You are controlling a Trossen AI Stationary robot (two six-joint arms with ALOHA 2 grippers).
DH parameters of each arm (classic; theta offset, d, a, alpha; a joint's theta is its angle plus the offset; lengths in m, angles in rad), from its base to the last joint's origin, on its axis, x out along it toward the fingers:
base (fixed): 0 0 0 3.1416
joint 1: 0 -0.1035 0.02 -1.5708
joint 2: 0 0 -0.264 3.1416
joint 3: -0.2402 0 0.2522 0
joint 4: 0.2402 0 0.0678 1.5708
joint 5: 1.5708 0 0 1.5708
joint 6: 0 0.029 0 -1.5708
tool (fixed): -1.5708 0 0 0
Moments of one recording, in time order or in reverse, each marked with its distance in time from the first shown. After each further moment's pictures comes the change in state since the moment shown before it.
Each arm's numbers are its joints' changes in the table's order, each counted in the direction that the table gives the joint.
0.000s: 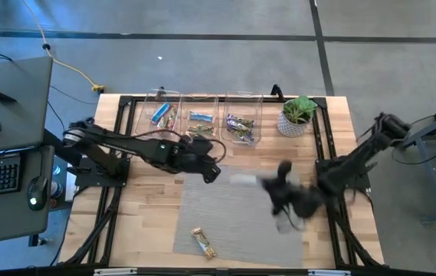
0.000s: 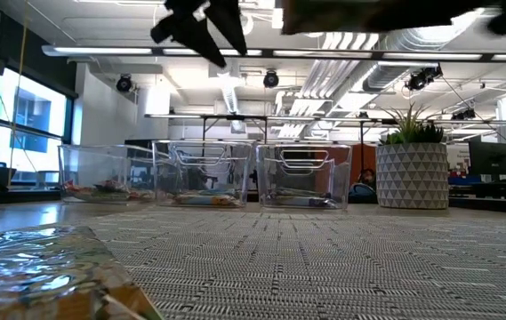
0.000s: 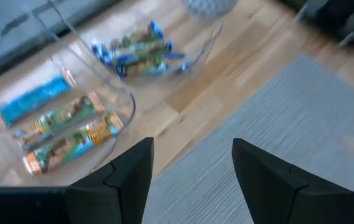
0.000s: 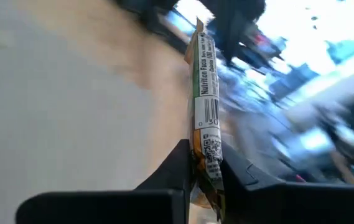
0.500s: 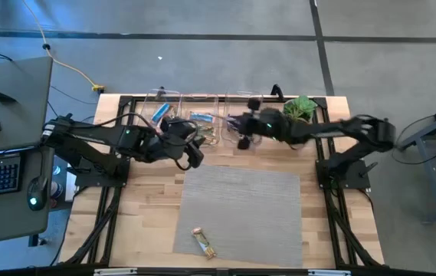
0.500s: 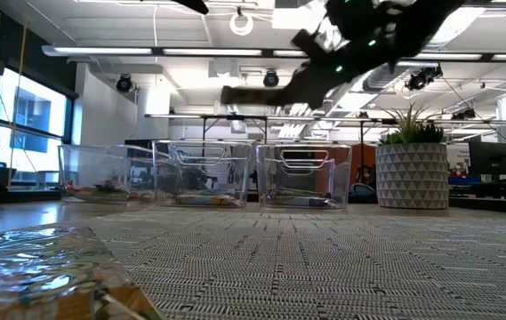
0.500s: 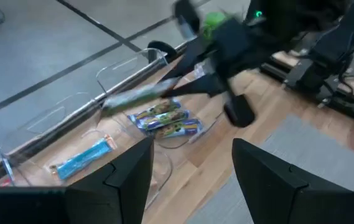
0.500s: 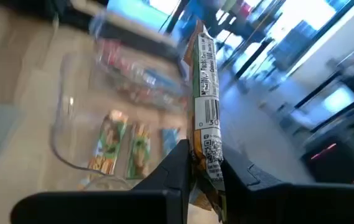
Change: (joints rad) left arm 0.000 0.232 -0.002 -0.010 0.152 0.177; right arm 0.930 -0.252 -0.078 -0.483 0.854 -0.237
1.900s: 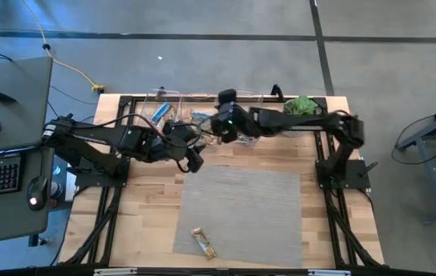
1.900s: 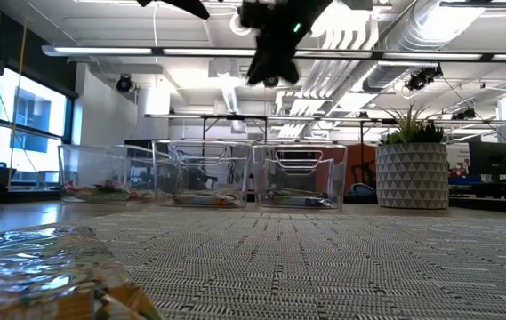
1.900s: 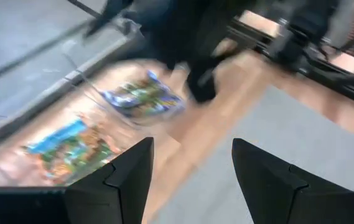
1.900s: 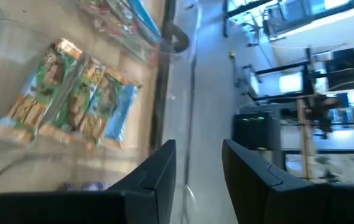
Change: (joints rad) left arm 0.000 -0.010 0.000 0.034 -0.125 -0.006; right arm -0.127 -0.257 -0.685 0.759 -0.426 -0.316
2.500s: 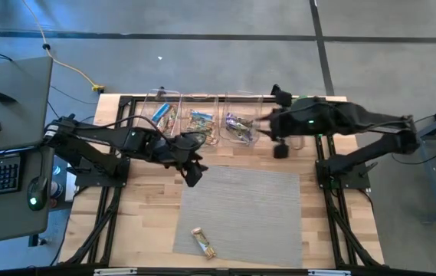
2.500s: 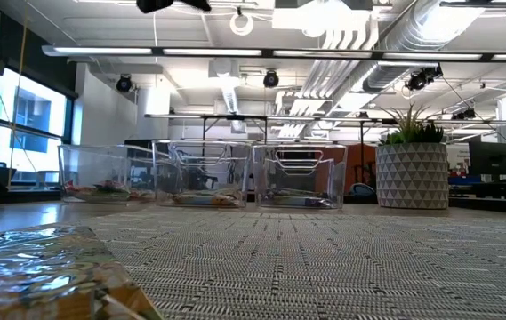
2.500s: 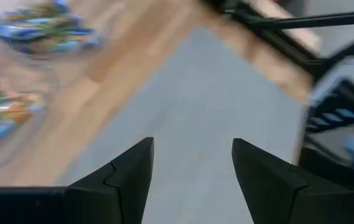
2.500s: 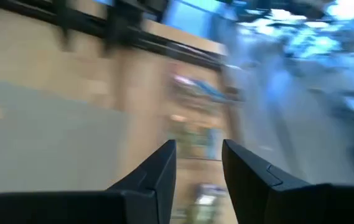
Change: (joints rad) left arm 0.000 -0.022 0.002 -0.006 -0.387 -0.097; right arm -0.158 0.550 0.030 0.430 0.345 0.518
